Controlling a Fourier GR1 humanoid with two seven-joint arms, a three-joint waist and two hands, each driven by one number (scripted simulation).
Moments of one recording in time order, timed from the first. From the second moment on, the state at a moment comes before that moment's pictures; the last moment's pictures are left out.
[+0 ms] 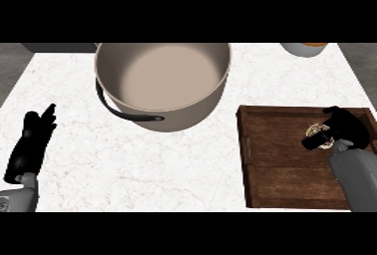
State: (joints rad) left arm -0.10 0.30 0.14 -1.43 -0.17 0.07 0.37; right arm -0.37 -0.37 -0.02 -1.11 0.79 0.05 0.79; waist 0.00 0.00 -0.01
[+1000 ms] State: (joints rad) left arm -0.11 0.30 0.16 -1.44 -0.19 0.06 0.39; right arm -0.11 -0.16 0.43 -1.75 1.23 0.10 1.04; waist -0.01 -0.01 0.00
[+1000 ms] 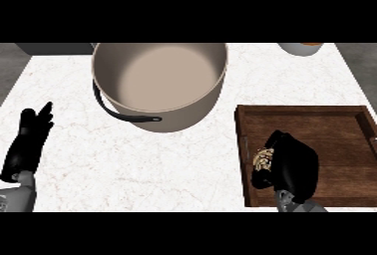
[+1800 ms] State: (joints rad) left arm -0.12 0.29 0.15 -1.44 -0.20 0.05 0.38; right arm -0.59 -0.02 0.53 -2.04 1.51 0.22 1.04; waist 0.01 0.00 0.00
